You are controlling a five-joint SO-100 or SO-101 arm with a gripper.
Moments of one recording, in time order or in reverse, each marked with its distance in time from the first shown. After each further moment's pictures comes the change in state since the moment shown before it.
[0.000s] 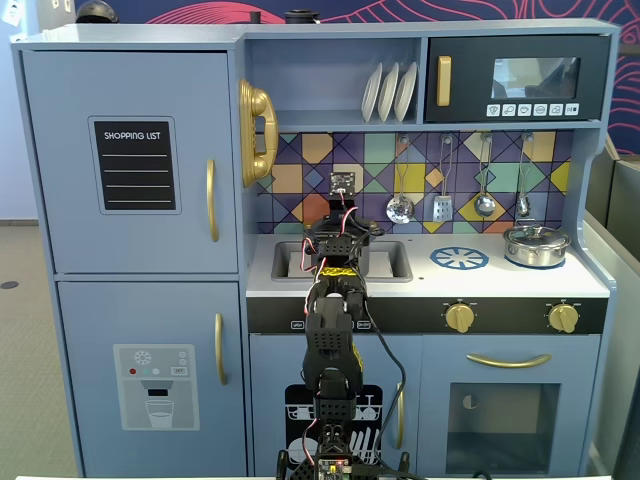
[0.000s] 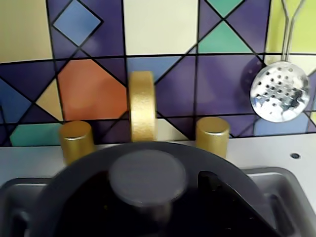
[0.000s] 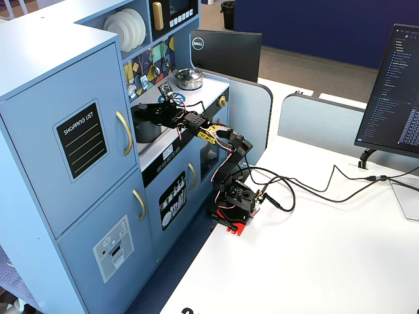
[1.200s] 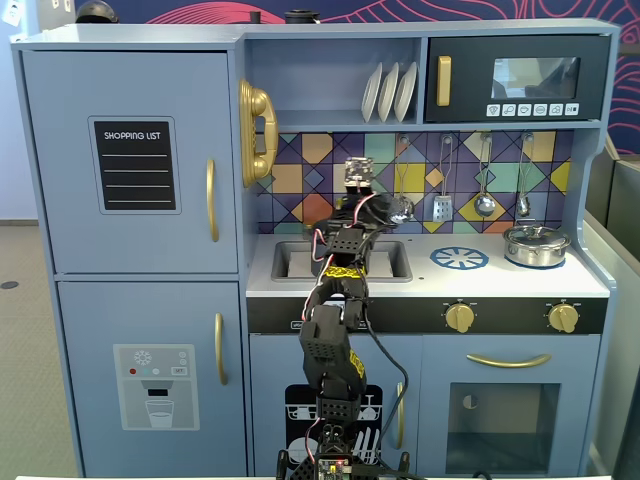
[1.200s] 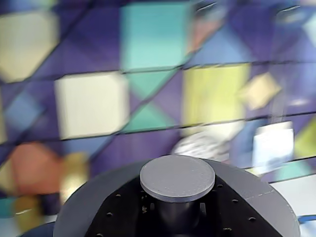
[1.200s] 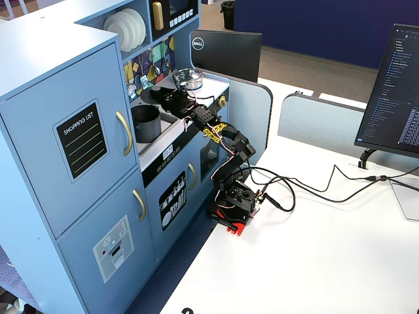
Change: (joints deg) arm 10.1 6.8 -3.6 0.3 1.4
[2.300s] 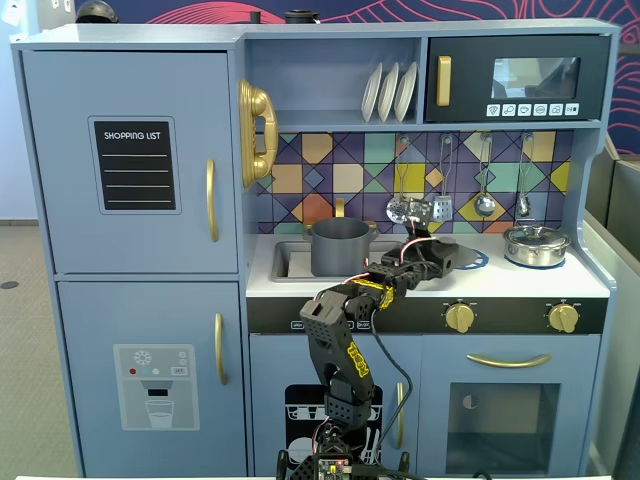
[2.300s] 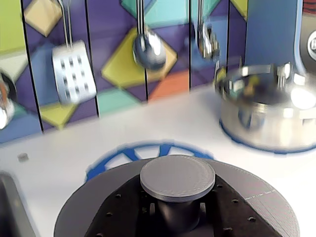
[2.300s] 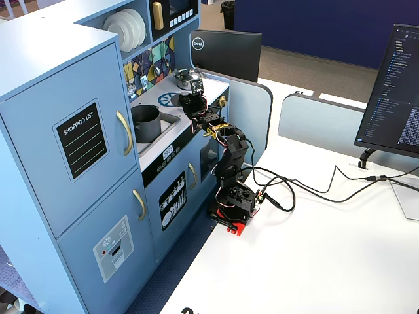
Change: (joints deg) arm 19.8 -11.6 15.4 -20.7 0.6
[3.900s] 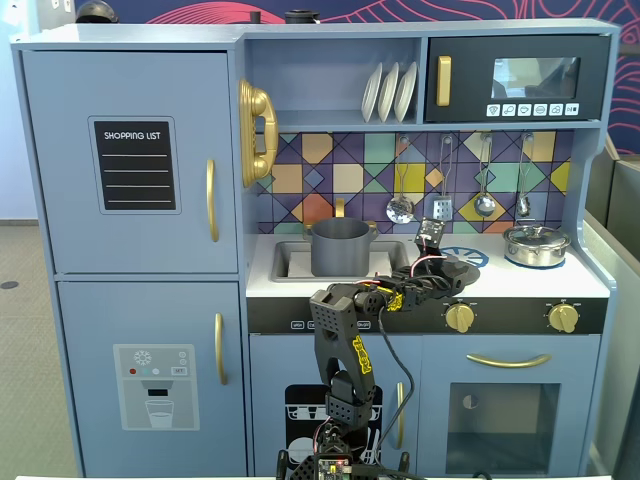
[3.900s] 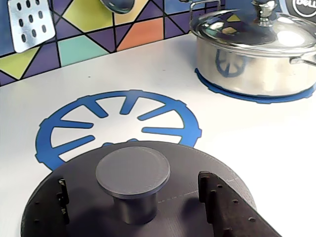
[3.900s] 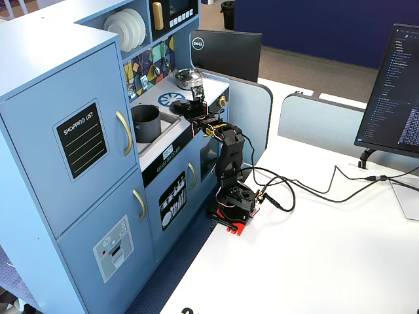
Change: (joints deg) arm 2.6 -8.7 1.7 -6.4 -0.6
